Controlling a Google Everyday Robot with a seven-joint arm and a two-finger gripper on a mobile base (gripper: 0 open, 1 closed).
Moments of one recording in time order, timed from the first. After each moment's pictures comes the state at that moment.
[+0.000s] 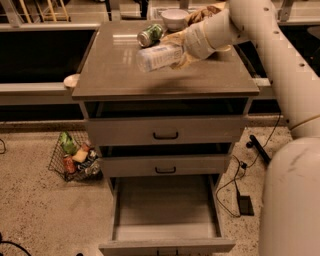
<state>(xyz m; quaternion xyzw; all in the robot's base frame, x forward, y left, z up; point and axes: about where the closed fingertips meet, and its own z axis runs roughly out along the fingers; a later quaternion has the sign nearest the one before) 0.763 -0.058 0.896 -0.84 0.31 -0.08 0.44</state>
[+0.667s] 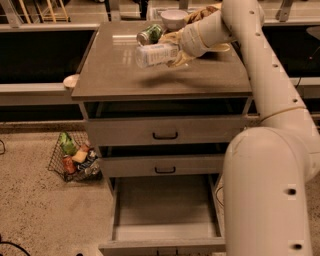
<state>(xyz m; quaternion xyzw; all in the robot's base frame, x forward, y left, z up) 0.806 -0.047 0.877 -0.83 0.34 -0.05 0.45</state>
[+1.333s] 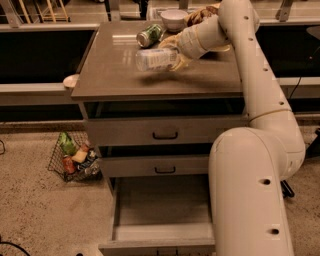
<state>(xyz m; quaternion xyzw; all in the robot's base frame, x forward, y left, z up) 0.821 -0.046 0.860 -0.81 0.37 -0.02 0.45</state>
